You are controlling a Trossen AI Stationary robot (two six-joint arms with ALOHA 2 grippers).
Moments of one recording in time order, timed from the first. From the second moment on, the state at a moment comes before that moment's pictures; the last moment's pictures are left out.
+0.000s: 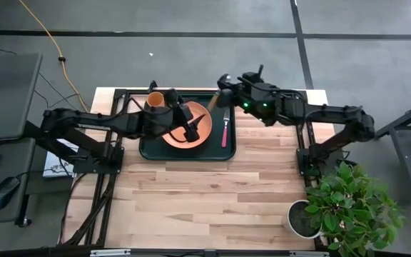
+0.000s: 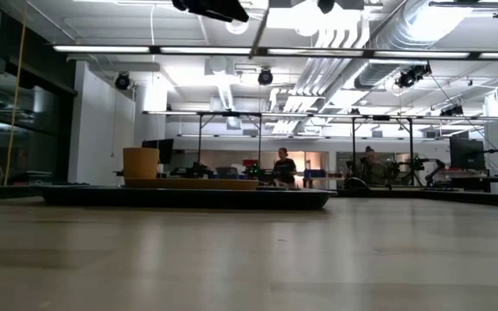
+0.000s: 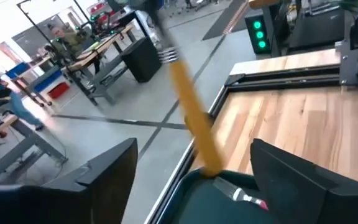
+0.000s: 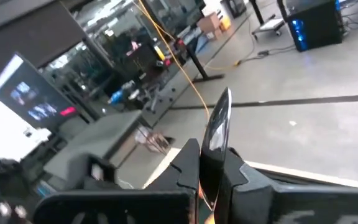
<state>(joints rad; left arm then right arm) 0.11 1.35 1.14 -0.09 -0.67 0.29 -0.08 1.45 1.46 -0.14 0.65 0.67</state>
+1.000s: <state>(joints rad) 0.15 1.41 1.14 0.01 -0.76 0.22 -0.06 1.53 1.54 -0.04 0.64 0.71</state>
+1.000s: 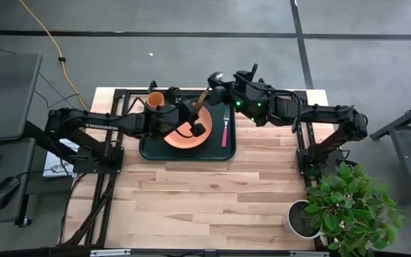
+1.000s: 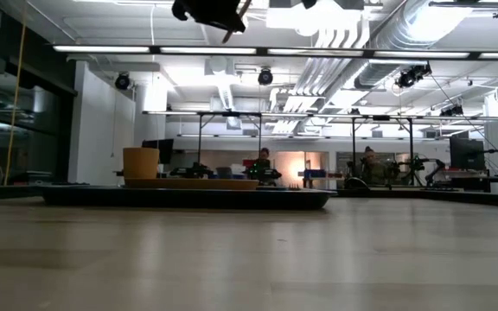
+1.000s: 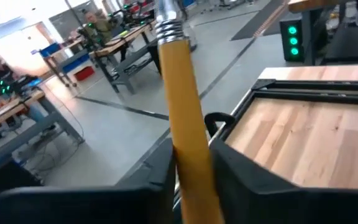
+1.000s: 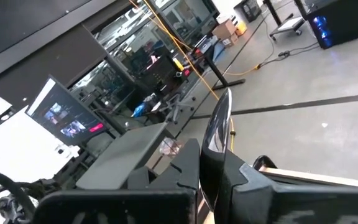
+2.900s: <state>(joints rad) 0.06 1.14 0.73 0.48 -0.28 -0.56 -0.13 1.51 1.54 -0.09 0.05 0.31</state>
